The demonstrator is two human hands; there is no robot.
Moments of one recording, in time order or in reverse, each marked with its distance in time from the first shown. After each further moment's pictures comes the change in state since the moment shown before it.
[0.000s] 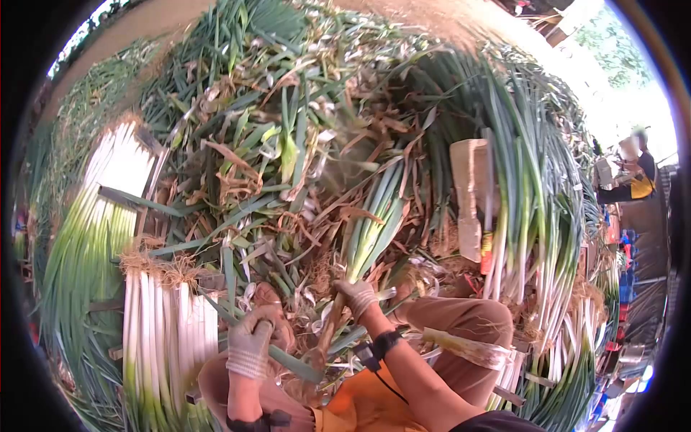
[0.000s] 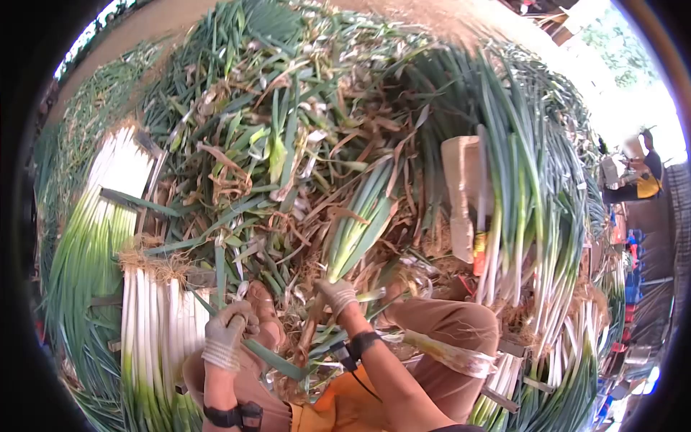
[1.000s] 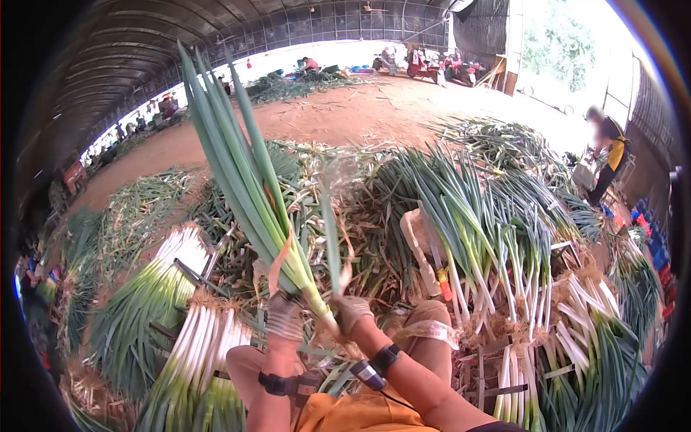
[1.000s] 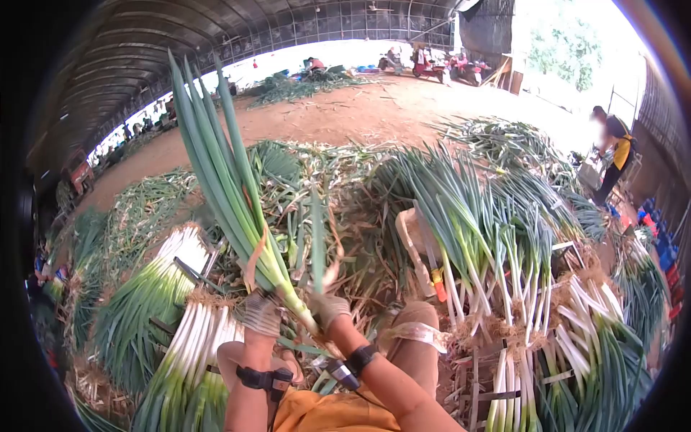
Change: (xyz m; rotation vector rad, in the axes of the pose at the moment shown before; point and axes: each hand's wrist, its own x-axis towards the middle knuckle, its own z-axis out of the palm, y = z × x) left_hand -0.169 0.027 0.096 -0.271 -0.468 0.646; right_hand -0.281 -0.067 -0.089 -0.285 0.173 -0.782
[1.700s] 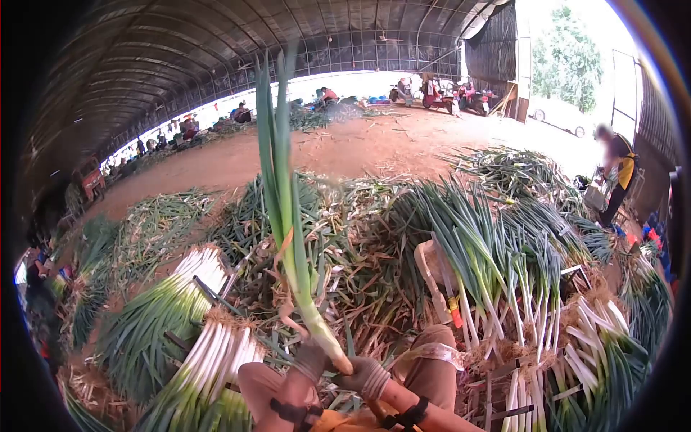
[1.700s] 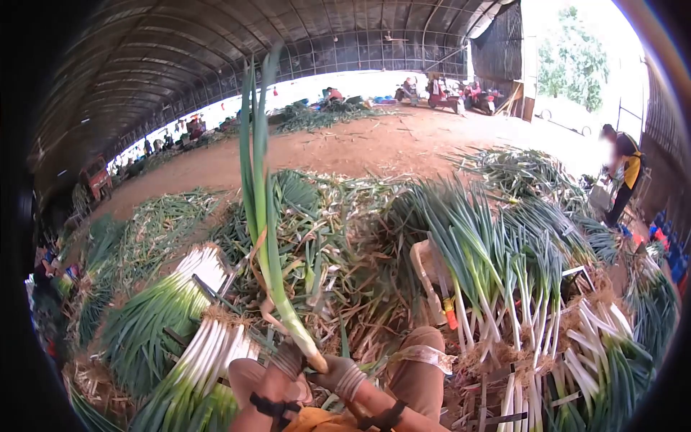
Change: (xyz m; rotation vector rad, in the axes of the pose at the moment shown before) left_hand -0.042 0.033 0.041 0.547 0.118 0.228; right_hand -0.088 -0.008 0.009 0.403 -0.335 -0.151
